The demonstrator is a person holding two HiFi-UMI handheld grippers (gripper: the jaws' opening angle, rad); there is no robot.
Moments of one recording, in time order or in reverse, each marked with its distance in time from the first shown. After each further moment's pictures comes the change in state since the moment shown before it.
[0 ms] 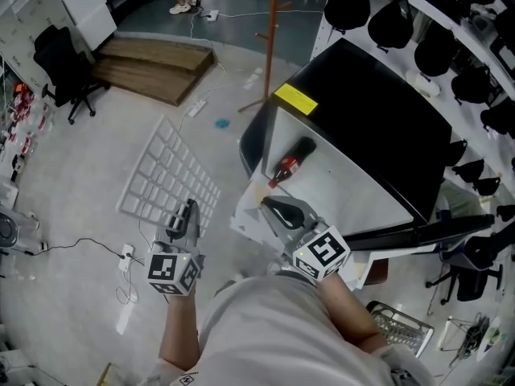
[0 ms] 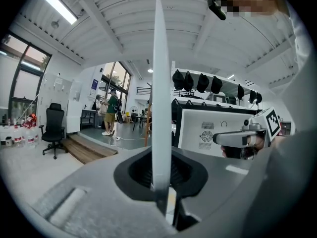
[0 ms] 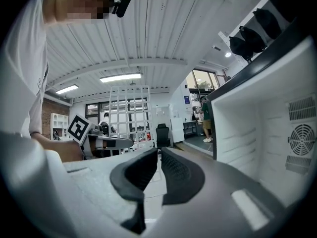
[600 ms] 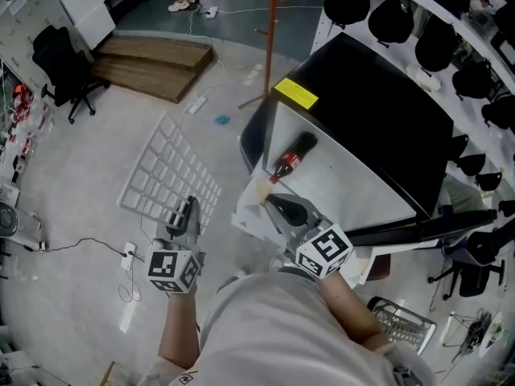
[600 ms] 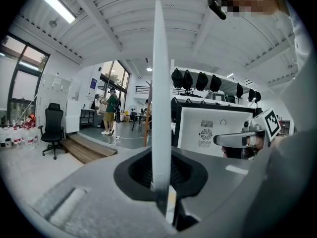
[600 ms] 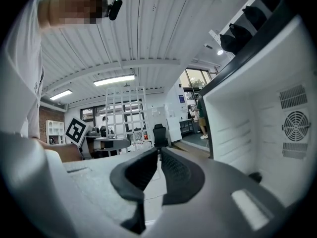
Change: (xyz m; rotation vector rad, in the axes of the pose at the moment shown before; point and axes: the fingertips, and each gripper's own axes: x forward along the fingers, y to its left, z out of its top) left arm 0.000 0.000 -0.003 0.011 0.017 -0.012; right arm -0.006 -0.006 -0.011 0.077 0.000 -0.040
